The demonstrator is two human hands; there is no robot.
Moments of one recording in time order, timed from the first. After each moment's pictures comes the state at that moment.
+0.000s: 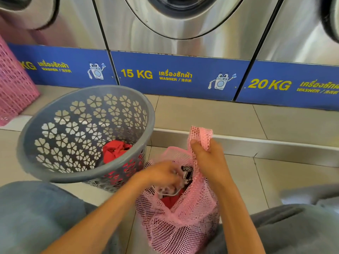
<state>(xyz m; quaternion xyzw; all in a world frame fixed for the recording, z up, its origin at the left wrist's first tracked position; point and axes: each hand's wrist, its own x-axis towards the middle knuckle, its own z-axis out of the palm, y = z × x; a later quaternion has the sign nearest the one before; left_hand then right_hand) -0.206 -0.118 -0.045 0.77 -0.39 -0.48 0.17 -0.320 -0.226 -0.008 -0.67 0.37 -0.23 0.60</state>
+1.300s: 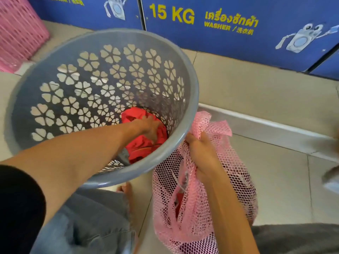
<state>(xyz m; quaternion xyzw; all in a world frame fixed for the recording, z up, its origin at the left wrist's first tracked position) 0.038 -0.130 -0.227 0.83 -0.39 -0.33 -0.24 -0.178 -0.201 -0.109 -0.52 0.44 -0.02 0.73</state>
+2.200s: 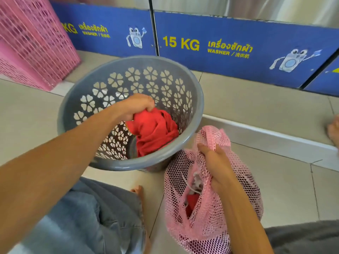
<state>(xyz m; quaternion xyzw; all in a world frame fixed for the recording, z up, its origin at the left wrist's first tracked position) 0.038 -0.069 -0.058 0.82 -0.14 -0.36 0.42 -0.221 -0.187 -0.091 -0.48 0.44 -0.06 0.76</state>
